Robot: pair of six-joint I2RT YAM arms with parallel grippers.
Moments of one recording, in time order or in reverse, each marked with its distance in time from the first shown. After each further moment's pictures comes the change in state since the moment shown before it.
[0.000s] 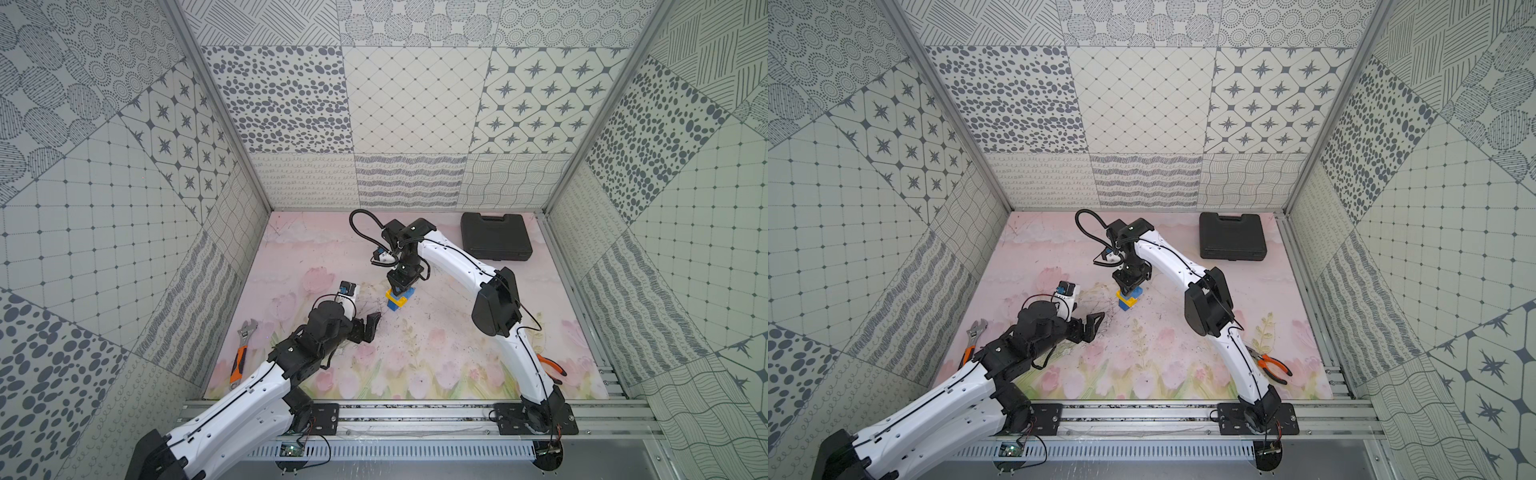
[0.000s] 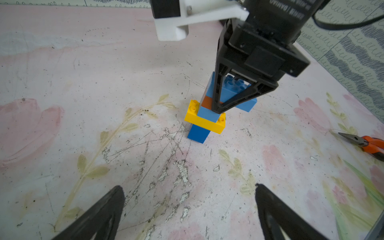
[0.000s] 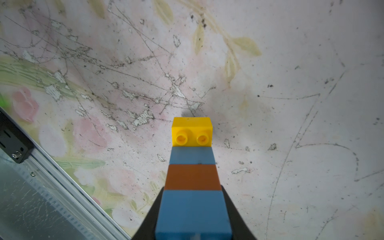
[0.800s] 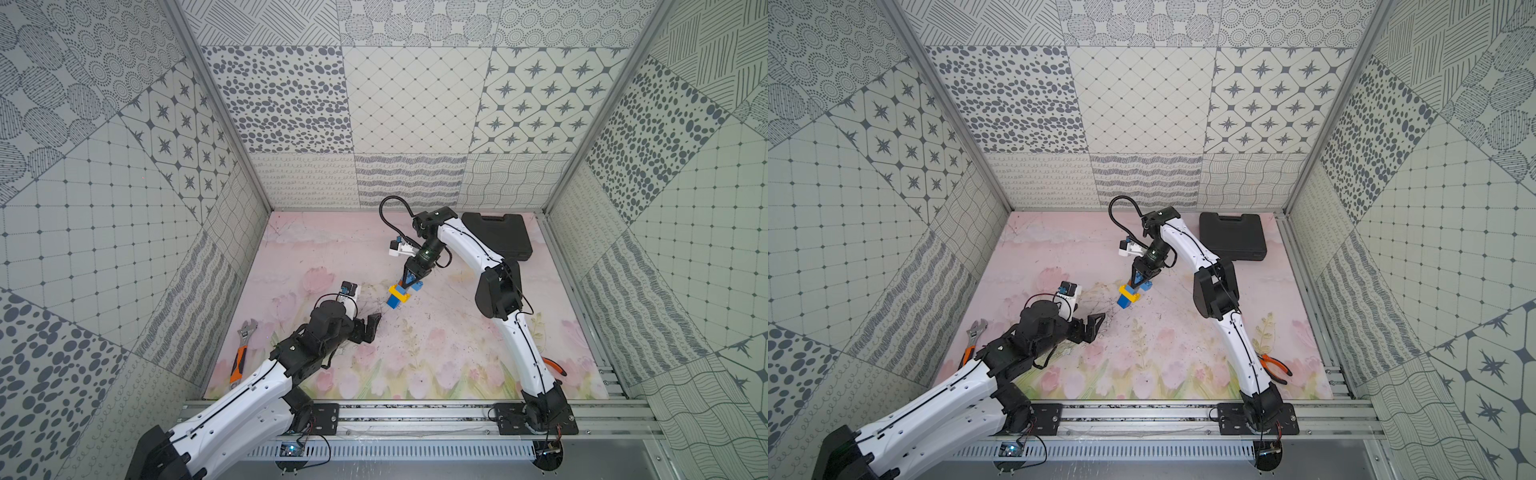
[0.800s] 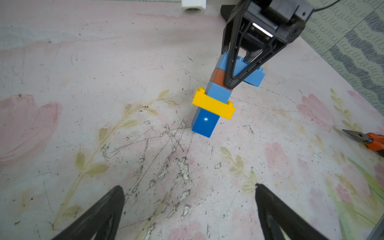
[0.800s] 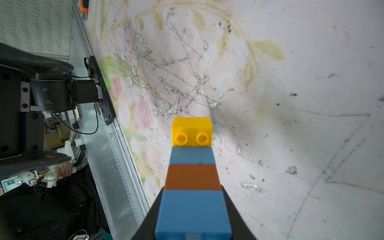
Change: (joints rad) left arm 0.000 0.026 0.001 0.000 0.003 0.000; right arm -0.198 0.173 0.139 -0.182 -0.475 -0.301
